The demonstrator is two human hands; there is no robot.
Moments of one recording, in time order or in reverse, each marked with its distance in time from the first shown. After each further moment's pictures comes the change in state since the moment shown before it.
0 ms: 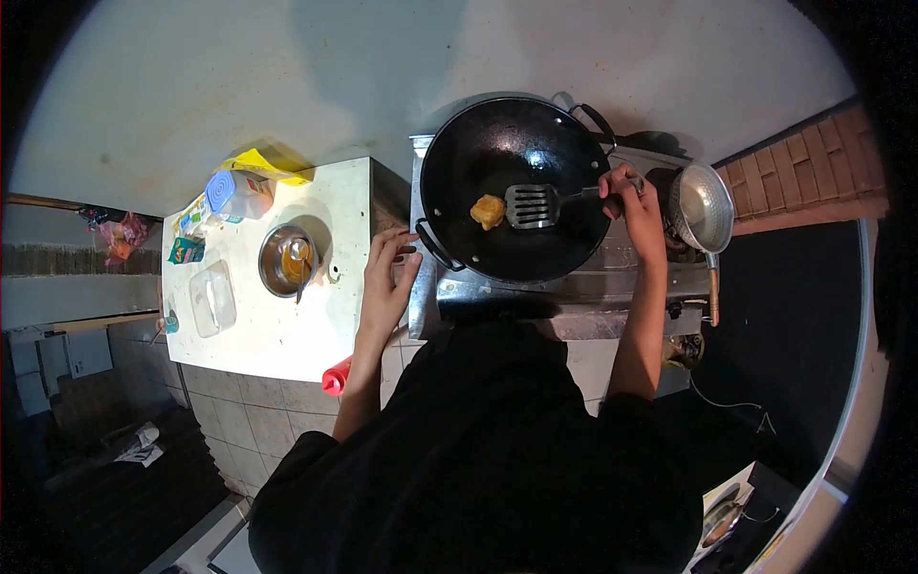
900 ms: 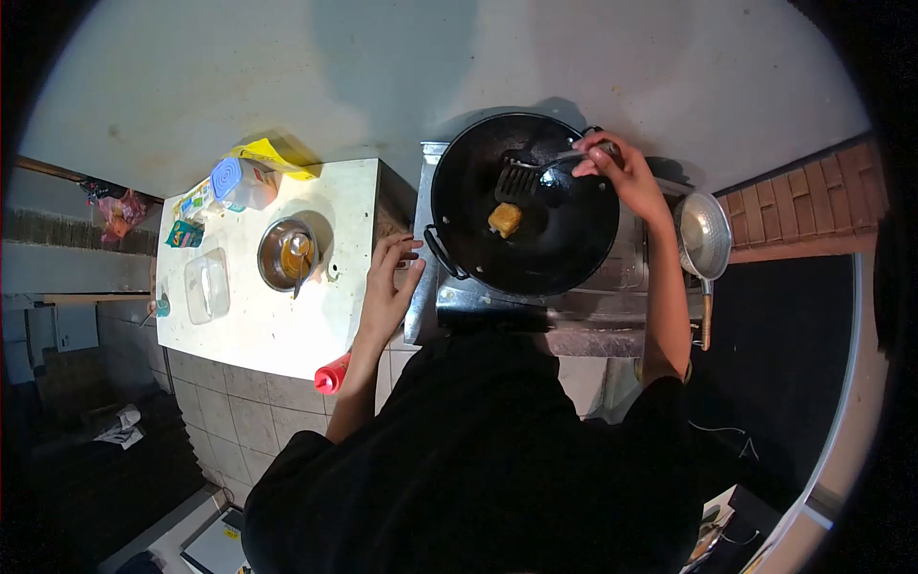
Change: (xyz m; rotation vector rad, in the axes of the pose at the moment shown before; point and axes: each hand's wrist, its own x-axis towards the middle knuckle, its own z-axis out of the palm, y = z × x) left_hand -0.004 -0.002 -0.003 0.006 0.024 -0.002; right_hand 0.082 -0.027 0.011 -0.087 -0.353 -0.111
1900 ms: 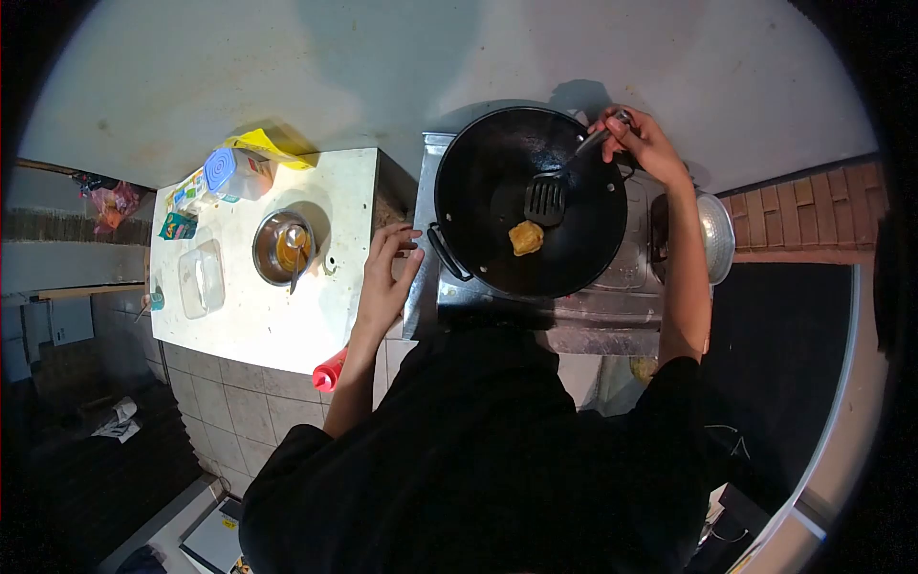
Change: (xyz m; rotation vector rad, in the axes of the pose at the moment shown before) left_hand 0.015 -0.012 -0.003 -0.033 0.012 -0.031; right_hand 0.052 0.003 -0.046 -0.119 -0.186 0.120
